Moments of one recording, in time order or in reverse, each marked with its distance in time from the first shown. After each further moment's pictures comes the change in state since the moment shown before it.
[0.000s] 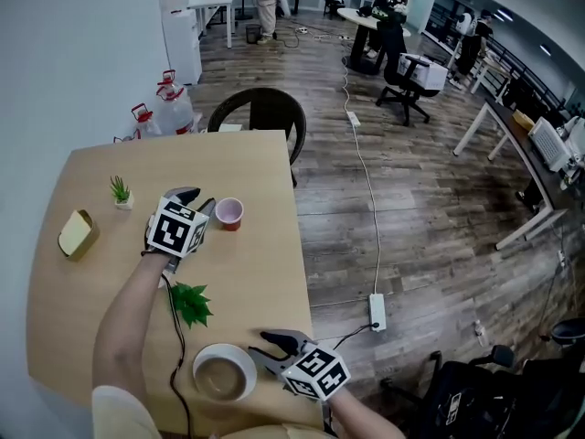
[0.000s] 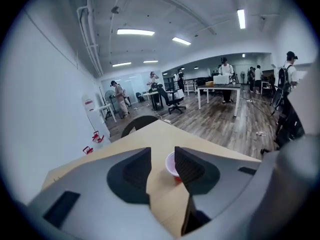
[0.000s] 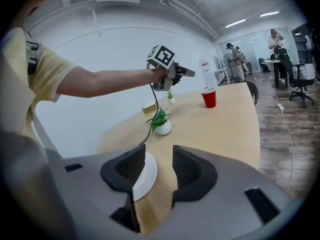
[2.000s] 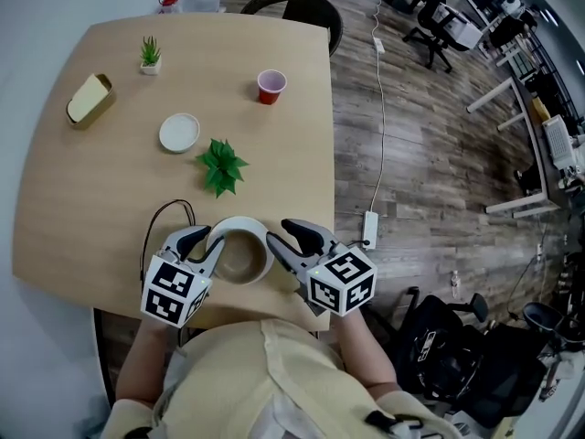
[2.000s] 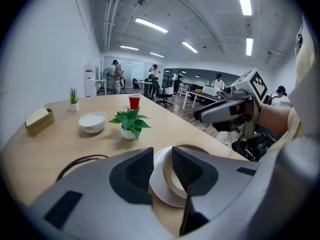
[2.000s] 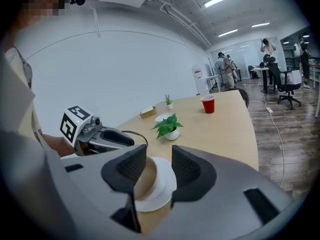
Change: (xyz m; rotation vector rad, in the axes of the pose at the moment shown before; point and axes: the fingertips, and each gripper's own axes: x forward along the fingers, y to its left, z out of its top) left arm -0.234 -0.201 -0.221 -0.276 0.041 -0.200; right arm -0.010 0.050 0.004 0.019 -0.063 -0.115
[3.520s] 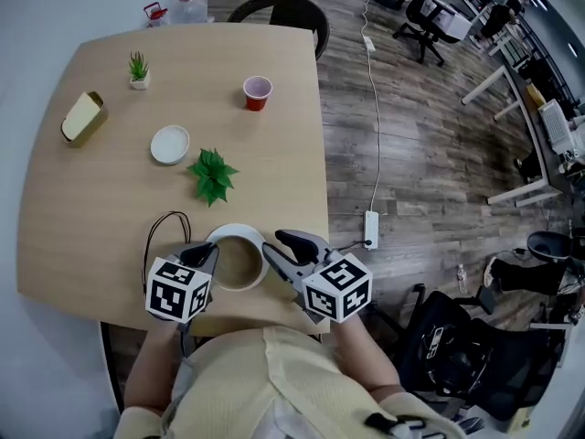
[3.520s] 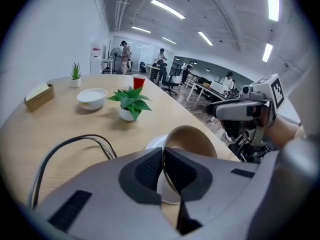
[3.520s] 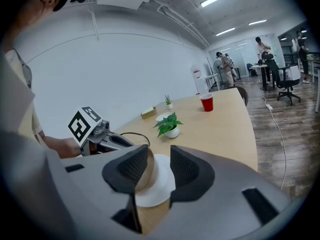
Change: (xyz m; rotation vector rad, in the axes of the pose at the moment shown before) left arm 0.019 -0.004 -0.027 -0.164 0.166 -0.006; right arm -0.008 0.001 -0.011 0.027 -0.007 0.011
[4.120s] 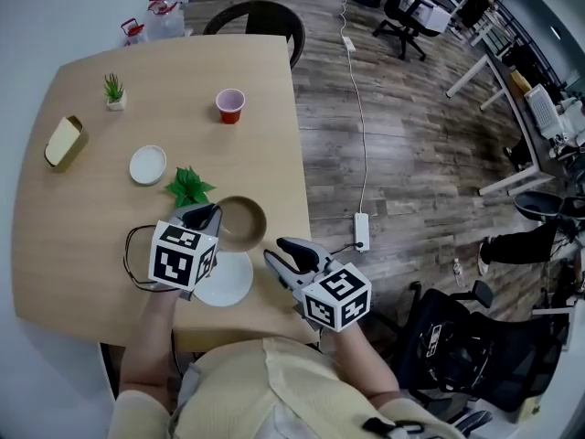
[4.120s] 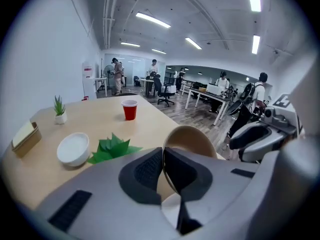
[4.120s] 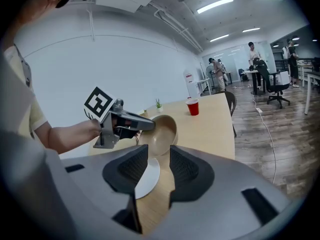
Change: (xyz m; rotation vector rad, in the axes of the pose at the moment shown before) left arm 0.045 -0.004 0.120 0.146 -0.127 0.029; right arm -0.029 -0.036 0.004 0.008 -0.036 -0.093
